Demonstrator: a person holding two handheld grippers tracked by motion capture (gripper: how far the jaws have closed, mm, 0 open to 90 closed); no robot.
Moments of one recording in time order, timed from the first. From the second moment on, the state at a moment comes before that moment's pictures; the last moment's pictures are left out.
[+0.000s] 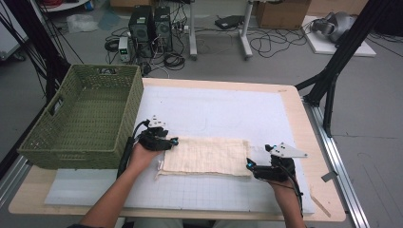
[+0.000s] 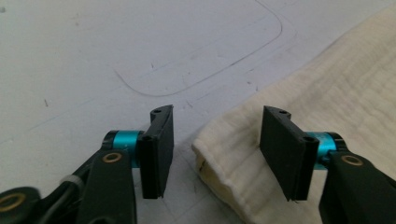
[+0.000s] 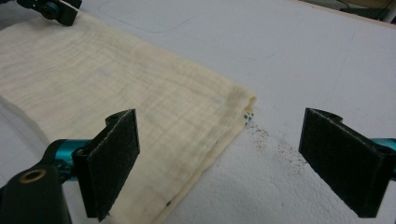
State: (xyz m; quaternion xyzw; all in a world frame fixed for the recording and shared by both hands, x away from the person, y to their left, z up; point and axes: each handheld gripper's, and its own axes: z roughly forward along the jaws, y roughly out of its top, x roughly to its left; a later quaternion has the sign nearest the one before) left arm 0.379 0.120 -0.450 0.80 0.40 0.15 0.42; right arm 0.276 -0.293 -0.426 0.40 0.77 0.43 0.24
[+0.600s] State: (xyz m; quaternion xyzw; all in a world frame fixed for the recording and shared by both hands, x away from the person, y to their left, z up) left arm 0.374 0.132 -0.449 0.79 0.40 0.13 0.45; right arm 0.292 -0.293 -0.427 0.43 0.77 0.43 0.21
